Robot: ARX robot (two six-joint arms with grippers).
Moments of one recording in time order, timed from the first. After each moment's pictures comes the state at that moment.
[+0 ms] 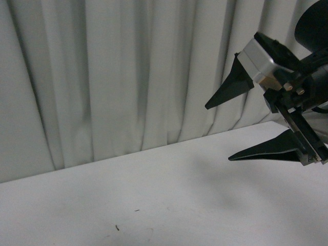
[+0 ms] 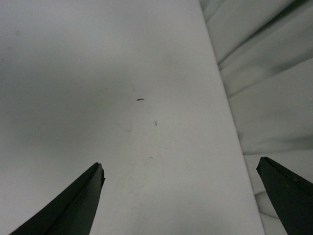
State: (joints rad) left arm 0.00 0.01 0.01 0.00 0.00 0.00; right arm -0.31 1.55 1.10 -0.70 -0.90 -1.74
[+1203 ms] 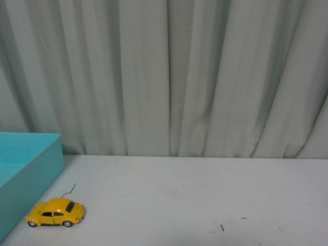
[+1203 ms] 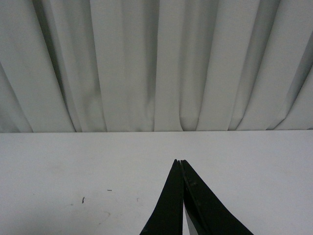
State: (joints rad) left arm 0.00 0.01 0.01 0.00 0.00 0.00; right arm 0.00 0.37 0.07 0.29 0.00 -0.02
